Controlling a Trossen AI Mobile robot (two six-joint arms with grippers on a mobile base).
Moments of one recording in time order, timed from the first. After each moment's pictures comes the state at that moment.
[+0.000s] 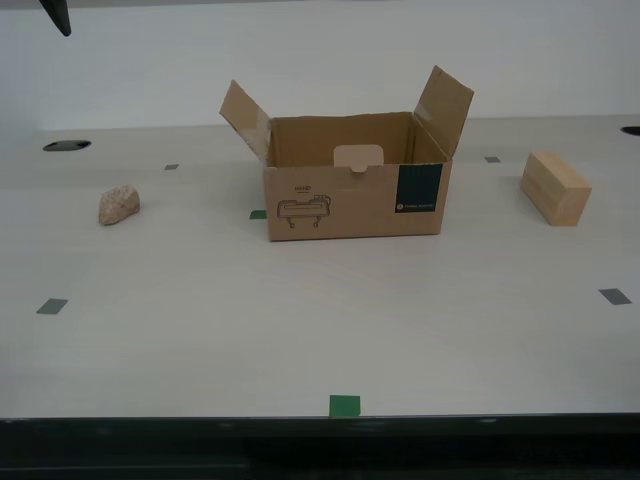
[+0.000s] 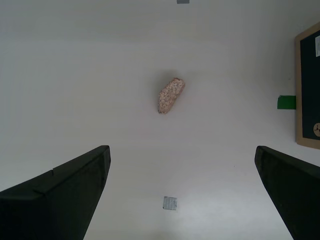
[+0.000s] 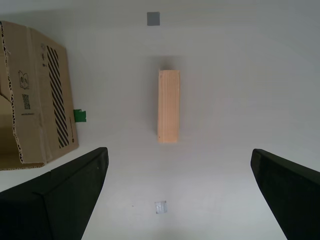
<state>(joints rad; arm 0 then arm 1) 0.00 1.79 1.89 -1.34 0.00 0.05 0.00 1.59 1.55 -1.16 -0.02 -0.03</state>
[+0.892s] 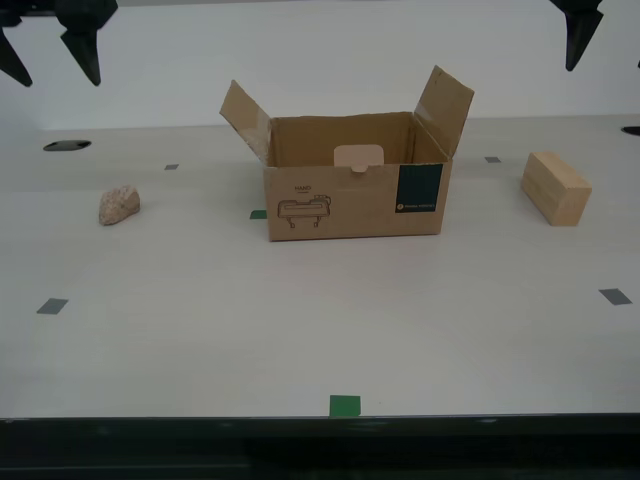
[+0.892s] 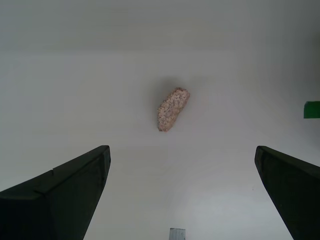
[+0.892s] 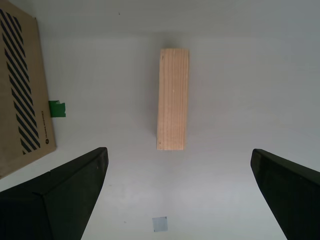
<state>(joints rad) 0.00 1.79 1.55 -1.05 0.00 0.04 0.00 1.71 1.43 -0.94 -0.02 0.02</state>
